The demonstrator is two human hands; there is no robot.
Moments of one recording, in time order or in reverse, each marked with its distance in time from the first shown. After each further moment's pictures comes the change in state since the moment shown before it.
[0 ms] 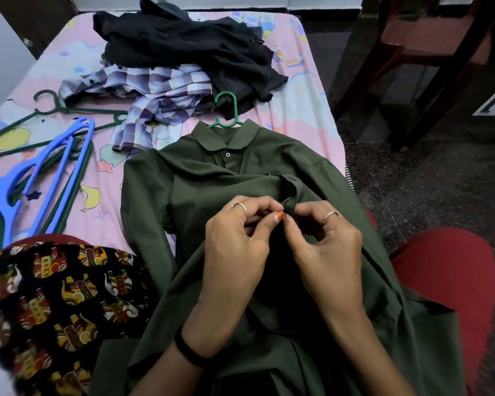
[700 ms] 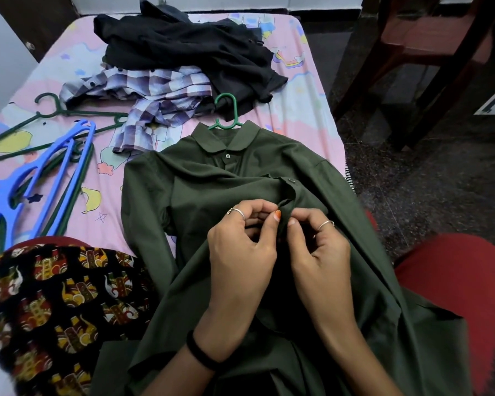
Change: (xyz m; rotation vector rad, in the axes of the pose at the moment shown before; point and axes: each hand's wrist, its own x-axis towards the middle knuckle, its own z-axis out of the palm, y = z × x) left_hand -0.004 -0.007 0.014 -0.012 0.140 -0.037; right_hand -0.012 0.003 0.007 0.144 -0.041 0.119
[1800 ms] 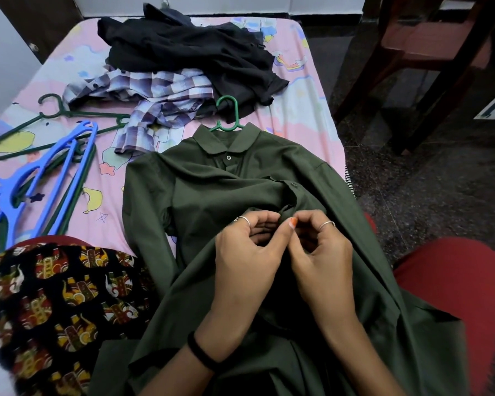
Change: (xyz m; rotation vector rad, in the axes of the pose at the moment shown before) left_hand -0.004 -0.004 0.004 -0.109 -0.069 -0.144; right_hand 0.004 0.007 -0.005 -0.069 -0.014 -0.022
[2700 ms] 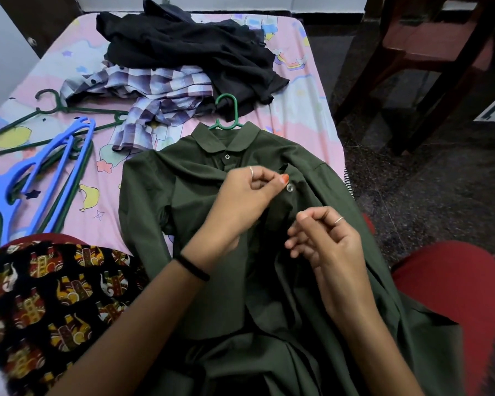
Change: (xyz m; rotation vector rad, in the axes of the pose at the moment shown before) left_hand 0.072 0.015 0.003 0.005 -0.289 -0.095; right_hand 0.013 -0.007 -0.017 0.604 -0.100 0.404
